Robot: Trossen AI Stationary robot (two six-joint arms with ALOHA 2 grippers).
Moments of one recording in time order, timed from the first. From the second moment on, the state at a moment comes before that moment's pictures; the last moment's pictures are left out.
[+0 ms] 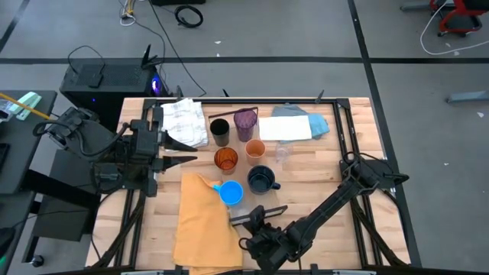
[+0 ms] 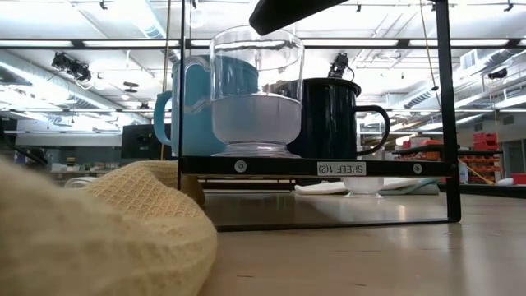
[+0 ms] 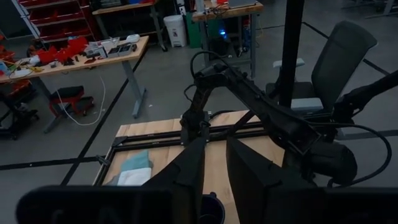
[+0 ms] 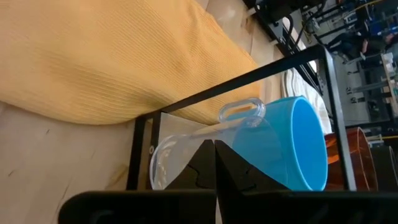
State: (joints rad) left arm -0.57 1.49 2.31 -1.10 -0.62 -0.04; right arm 0.68 2.13 1.69 -0.64 0.84 -0.06
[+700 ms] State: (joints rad) left arm -0.57 1.49 2.31 -1.10 -0.61 -0.07; right arm 0.81 2.13 1.79 -0.89 0.82 0.09
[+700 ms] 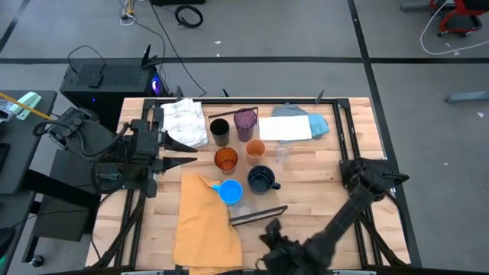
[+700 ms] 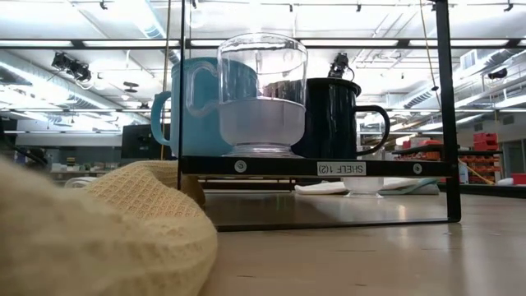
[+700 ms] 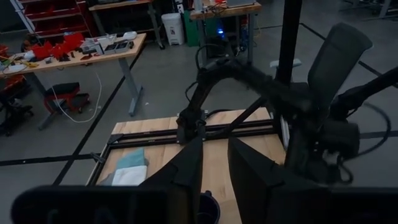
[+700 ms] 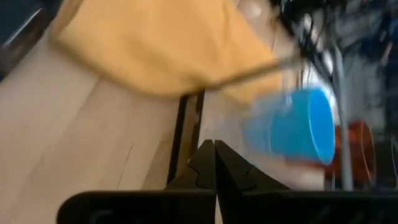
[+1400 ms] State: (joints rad) left arm -0.56 1.52 2.31 -1.10 -0.60 -0.23; right arm 0.44 1.79 2.01 -1.57 0.63 0.63
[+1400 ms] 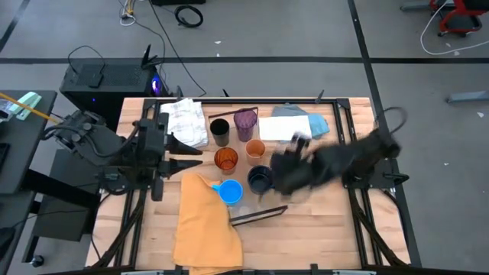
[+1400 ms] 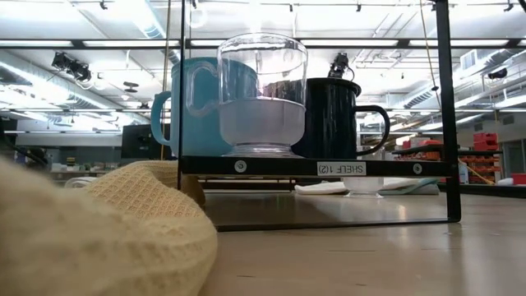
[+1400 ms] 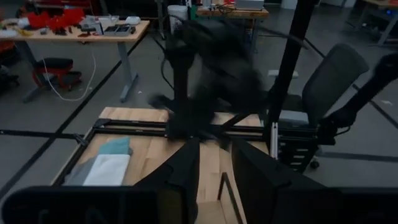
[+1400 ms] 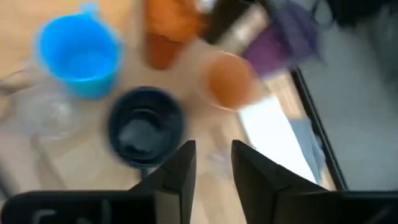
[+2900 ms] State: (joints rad) left arm -0.34 1.52 2.31 -1.25 -0.76 -0.11; right arm -0.35 1.49 1.08 -0.99 0.01 0.58
